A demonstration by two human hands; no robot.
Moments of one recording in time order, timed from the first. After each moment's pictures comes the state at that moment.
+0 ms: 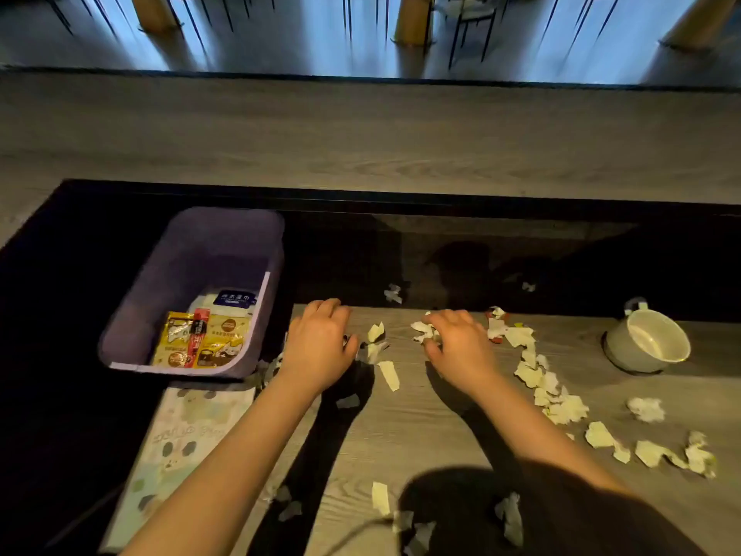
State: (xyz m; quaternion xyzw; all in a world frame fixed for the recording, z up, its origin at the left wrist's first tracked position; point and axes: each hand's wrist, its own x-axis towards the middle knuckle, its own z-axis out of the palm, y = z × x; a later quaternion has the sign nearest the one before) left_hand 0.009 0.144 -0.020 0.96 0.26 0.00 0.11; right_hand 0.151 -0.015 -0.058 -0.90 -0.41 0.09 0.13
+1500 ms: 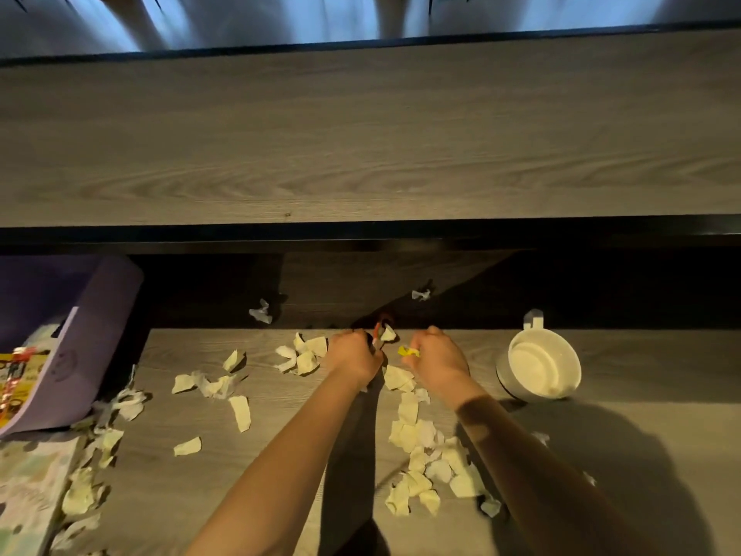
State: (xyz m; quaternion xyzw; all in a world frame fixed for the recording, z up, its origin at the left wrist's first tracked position) left_hand 0.258 -0.007 -0.133 0.86 0.43 -0.16 0.25; right_hand 0.340 -0.111 -0.143 -0.91 -0.26 0.30 0.08
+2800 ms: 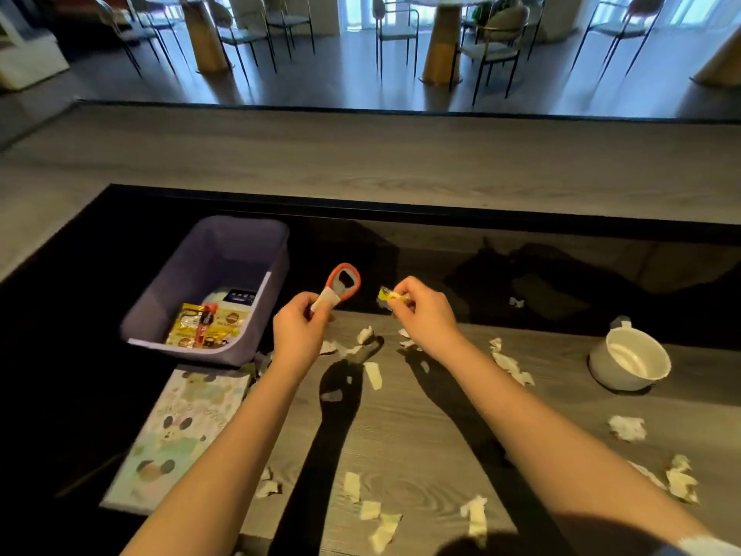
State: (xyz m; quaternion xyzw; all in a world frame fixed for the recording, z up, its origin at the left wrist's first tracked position) left_hand 0.001 0.115 -0.005 0.74 0.41 0.28 0.45; right_hand 0.152 0.004 -0.007 -0.82 -0.38 0.19 0.39
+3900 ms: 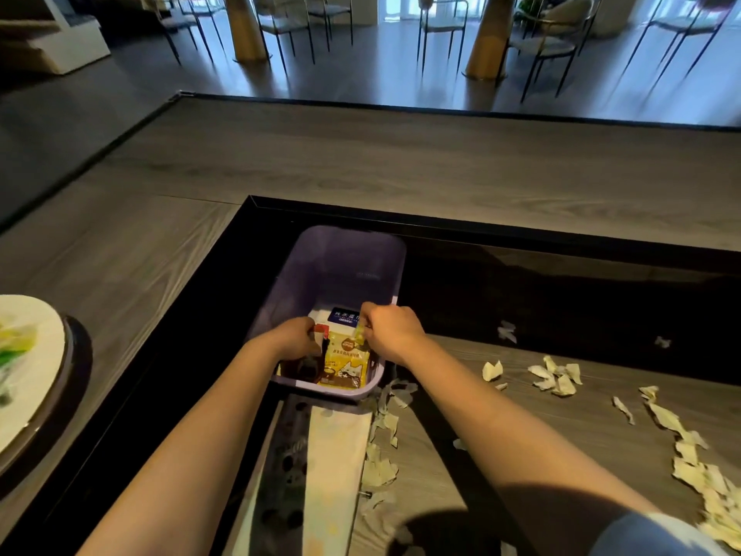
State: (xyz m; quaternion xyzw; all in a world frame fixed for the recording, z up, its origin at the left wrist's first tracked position) left_hand -0.101 0.356 -0.038 0.83 0.44 -0.18 0.29; right_hand 0.028 0.239 -0.030 -0.82 -0.54 0.19 0.08
